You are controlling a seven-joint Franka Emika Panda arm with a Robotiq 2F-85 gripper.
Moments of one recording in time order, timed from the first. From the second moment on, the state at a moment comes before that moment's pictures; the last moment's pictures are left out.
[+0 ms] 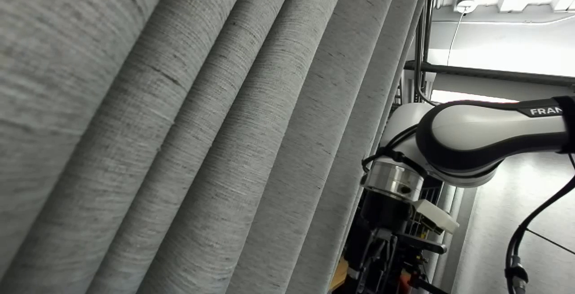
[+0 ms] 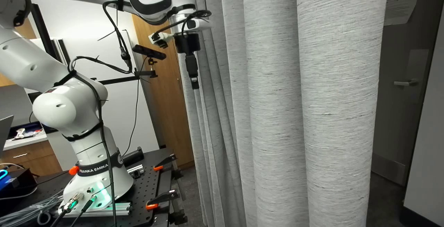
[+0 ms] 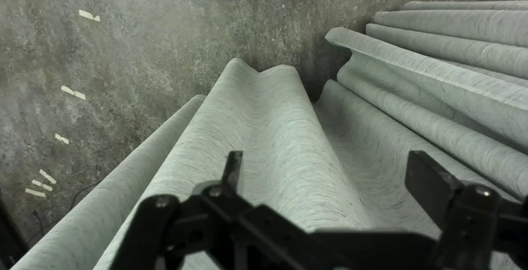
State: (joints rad) arm -0.02 -0.62 0.00 -2.54 -0.03 1.93 0.06
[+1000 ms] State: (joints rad) arm -0.15 -0.68 -0.01 -2.54 -0.06 2.06 0.29
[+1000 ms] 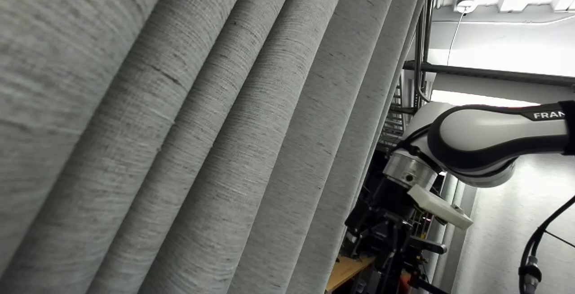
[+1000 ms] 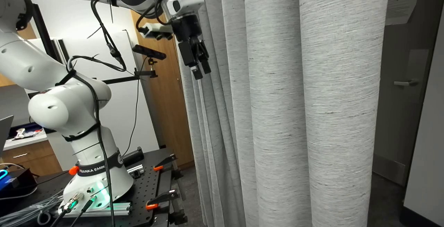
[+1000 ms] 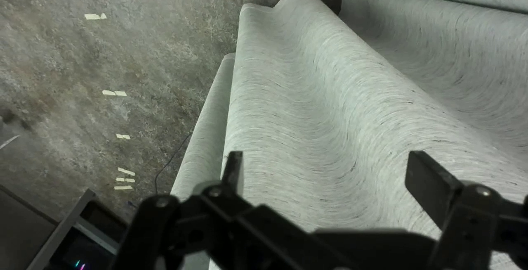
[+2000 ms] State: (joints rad) arm -0.27 -0.70 -0.08 -2.48 -0.24 1.93 0.27
